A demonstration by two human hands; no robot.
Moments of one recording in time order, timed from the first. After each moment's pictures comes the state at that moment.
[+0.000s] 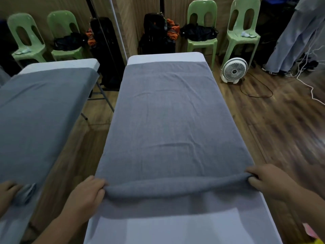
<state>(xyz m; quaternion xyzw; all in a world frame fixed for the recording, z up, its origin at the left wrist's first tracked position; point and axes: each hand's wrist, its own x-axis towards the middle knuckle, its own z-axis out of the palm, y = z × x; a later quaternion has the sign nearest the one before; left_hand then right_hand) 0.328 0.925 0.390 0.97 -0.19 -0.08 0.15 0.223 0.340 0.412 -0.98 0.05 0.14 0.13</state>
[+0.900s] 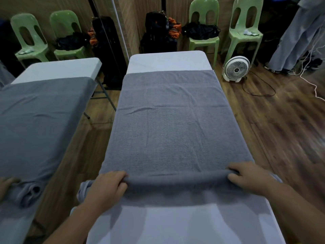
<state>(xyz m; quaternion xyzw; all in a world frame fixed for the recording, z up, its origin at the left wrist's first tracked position) 0.337 0.872 0.394 0.96 -0.23 -0.09 0.14 0.243 0.393 0.412 -0.97 0.02 0.16 0.17</state>
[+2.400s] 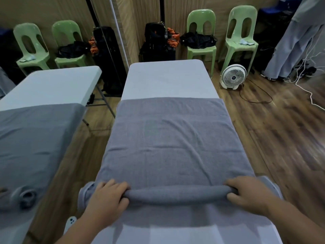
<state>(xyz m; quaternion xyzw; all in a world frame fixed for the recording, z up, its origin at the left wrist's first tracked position) 0.319 0.864 0.400 0.96 -0.27 -0.06 0.06 0.225 0.409 0.417 -0.97 -0.03 0.16 0.15</state>
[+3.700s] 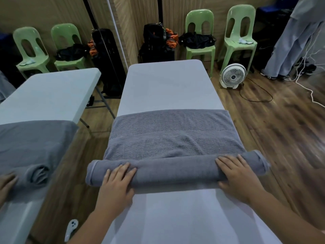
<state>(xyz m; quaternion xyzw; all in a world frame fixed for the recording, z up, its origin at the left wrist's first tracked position) 0.341 0.843 0.375 0.97 -0.23 -0.02 0.01 0.256 0.411 0.377 -1.00 -0.04 -0.01 0.02</state>
